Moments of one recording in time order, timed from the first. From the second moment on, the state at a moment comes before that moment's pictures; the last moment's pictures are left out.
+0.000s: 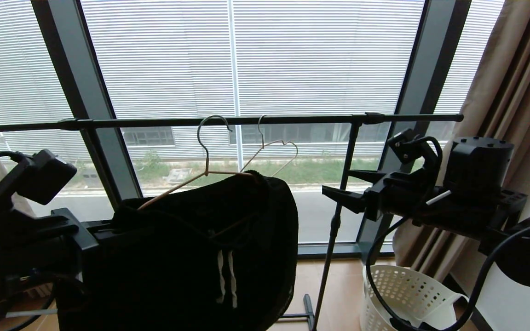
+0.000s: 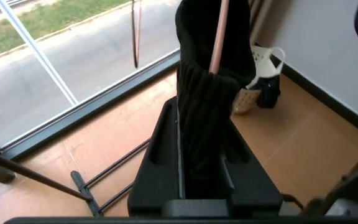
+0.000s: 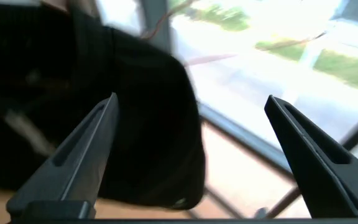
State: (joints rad) left arm -0.27 1.23 -0.57 -0.28 -0.36 0.09; right arm 0.37 1.77 -0.76 -0.80 0.38 0.06
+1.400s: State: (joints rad) left arm -0.54 1.78 -1.13 -0.29 -0.04 -0.16; right arm 0.26 1.71 -0.89 -0.80 0.25 0.06
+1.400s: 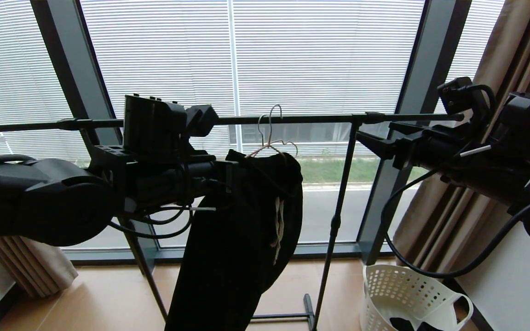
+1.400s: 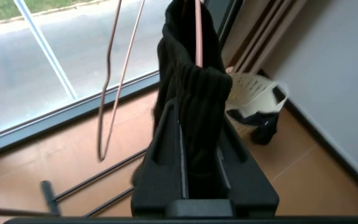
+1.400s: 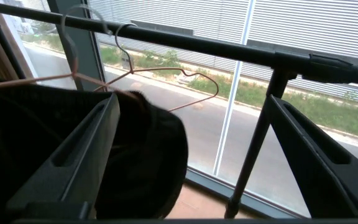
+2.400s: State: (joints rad) left arm -0.57 1.92 -1.17 -0.50 -0.04 -0.17; right arm 0.26 1.73 -0.89 -0.80 0.25 0.04
